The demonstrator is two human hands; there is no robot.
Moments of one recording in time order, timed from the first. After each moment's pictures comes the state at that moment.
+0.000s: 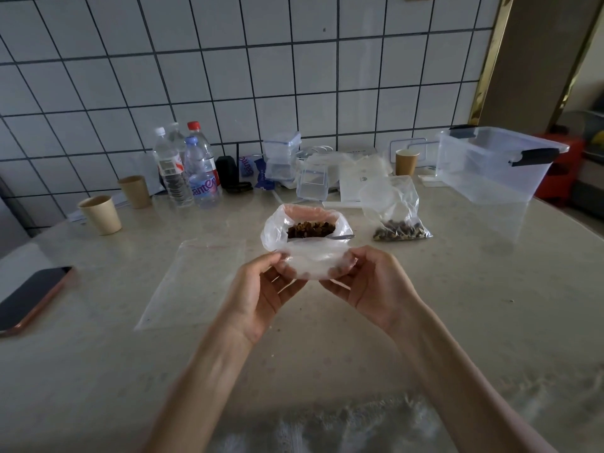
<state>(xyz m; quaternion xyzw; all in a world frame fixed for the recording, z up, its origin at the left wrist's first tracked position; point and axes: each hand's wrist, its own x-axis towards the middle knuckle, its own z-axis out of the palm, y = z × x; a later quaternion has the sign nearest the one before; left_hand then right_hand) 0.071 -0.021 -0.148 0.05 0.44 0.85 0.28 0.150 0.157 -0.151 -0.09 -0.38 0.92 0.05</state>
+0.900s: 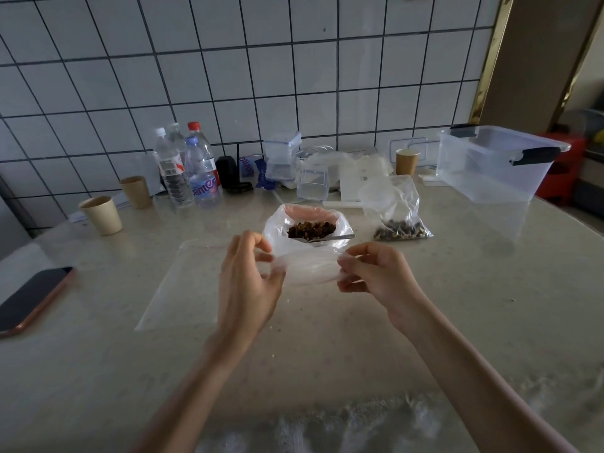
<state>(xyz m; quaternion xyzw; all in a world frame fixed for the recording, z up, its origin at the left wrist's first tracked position) 0.069 -0.033 -0.157 0.28 0.79 0.47 -0.25 0.153 0.166 -0.155 -0.15 -0.66 0.70 0.20</state>
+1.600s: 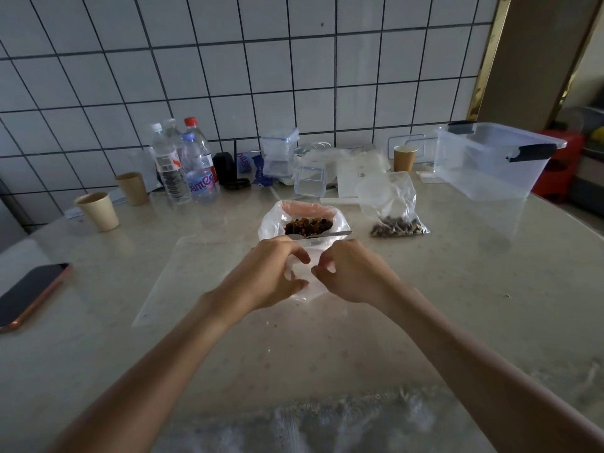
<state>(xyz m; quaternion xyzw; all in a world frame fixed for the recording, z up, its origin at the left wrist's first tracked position) 0.047 -0.017 -0.133 0.42 0.87 0.24 -0.03 0.137 0.150 -0.132 -0.07 -0.98 0.17 0.10</state>
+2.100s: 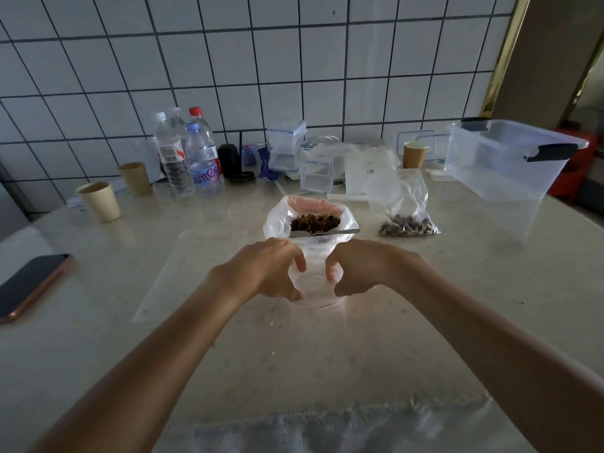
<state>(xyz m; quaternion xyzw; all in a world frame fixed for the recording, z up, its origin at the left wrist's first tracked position) 0.035 -0.010 -0.116 0.38 0.92 0.02 0.06 0.115 0.161 -0.108 -0.04 -0.99 0.06 -0.13</state>
